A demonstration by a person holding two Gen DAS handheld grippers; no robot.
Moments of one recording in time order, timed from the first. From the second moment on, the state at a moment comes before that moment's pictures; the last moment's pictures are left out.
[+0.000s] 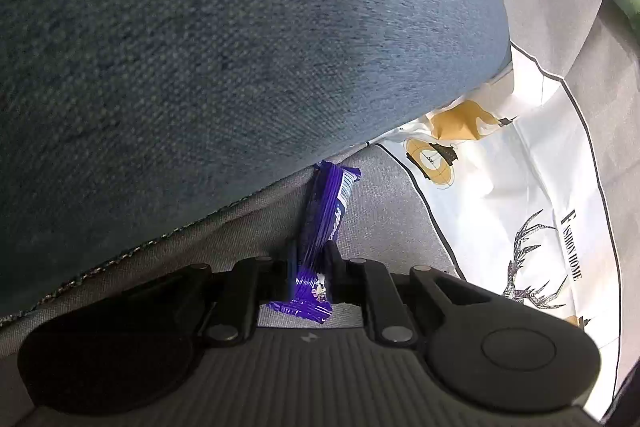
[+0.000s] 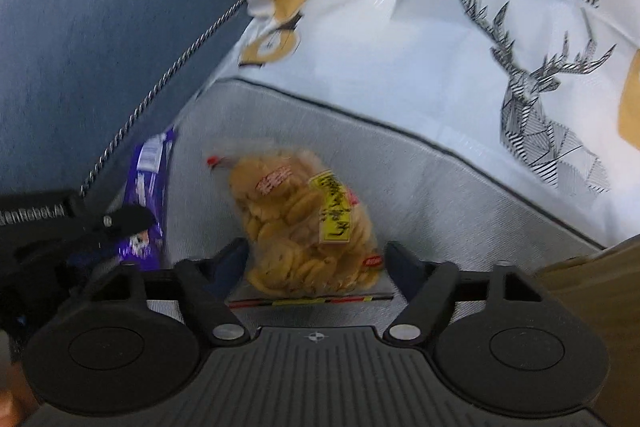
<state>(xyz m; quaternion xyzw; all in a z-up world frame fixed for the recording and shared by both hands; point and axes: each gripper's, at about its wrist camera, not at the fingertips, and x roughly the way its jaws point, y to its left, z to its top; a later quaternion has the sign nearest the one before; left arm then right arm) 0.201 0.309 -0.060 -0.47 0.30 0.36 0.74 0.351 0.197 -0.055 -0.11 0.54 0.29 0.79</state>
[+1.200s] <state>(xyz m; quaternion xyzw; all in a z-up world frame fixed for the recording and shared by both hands) 0.089 0.148 -0.056 -0.24 0.45 0.08 0.86 0.070 -0.054 0.128 -0.01 0.29 0.30 0.91</state>
